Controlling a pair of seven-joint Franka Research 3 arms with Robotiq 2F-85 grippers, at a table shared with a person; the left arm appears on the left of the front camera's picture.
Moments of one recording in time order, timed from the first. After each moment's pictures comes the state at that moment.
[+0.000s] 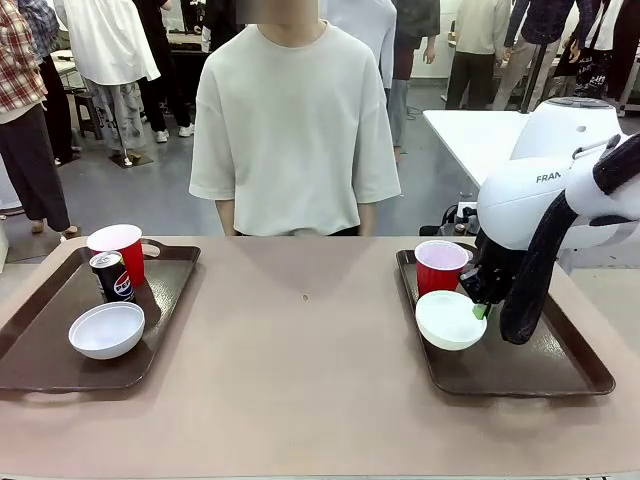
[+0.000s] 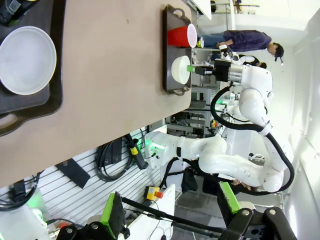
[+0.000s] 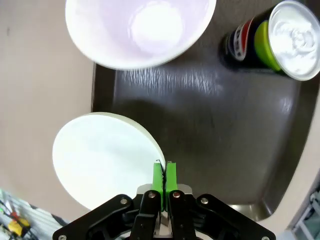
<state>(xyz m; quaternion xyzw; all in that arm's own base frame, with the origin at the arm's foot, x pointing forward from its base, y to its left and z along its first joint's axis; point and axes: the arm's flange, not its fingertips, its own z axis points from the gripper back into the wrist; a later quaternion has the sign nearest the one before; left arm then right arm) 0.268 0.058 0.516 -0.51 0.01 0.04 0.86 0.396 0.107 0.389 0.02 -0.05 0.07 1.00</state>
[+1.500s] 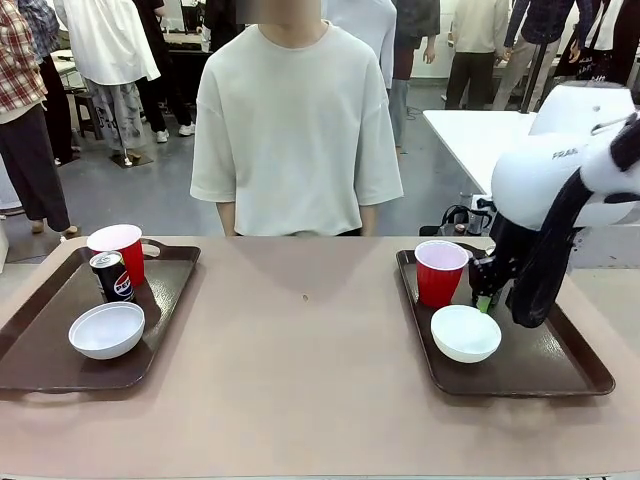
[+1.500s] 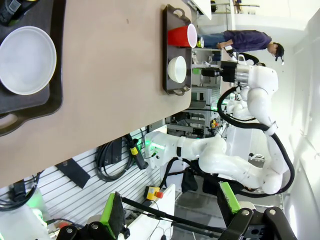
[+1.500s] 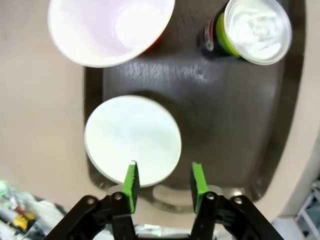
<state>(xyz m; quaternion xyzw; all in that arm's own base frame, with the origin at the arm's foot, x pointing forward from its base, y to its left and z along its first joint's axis) 0.268 0.058 0.516 -0.51 0.01 0.04 0.86 0.391 0.091 0.420 0.02 -0.03 0.06 1.00</state>
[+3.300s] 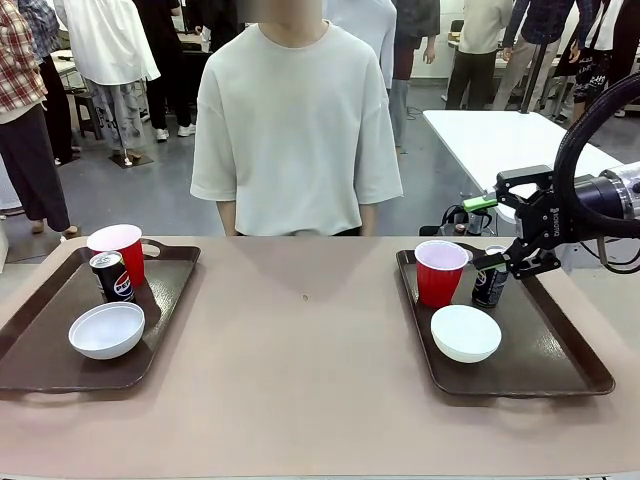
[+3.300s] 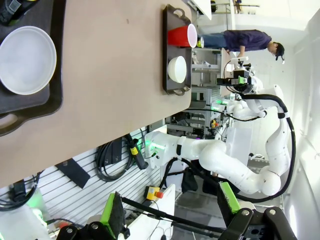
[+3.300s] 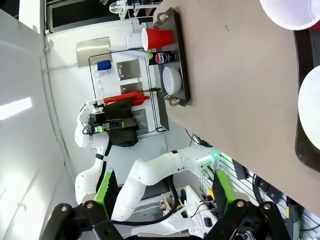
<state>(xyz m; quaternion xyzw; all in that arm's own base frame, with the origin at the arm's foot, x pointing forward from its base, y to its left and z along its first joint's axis) 0.268 0.058 0.516 -0.51 0.01 0.04 0.86 0.358 0.034 0.450 0.58 0.02 -0.06 0.81</state>
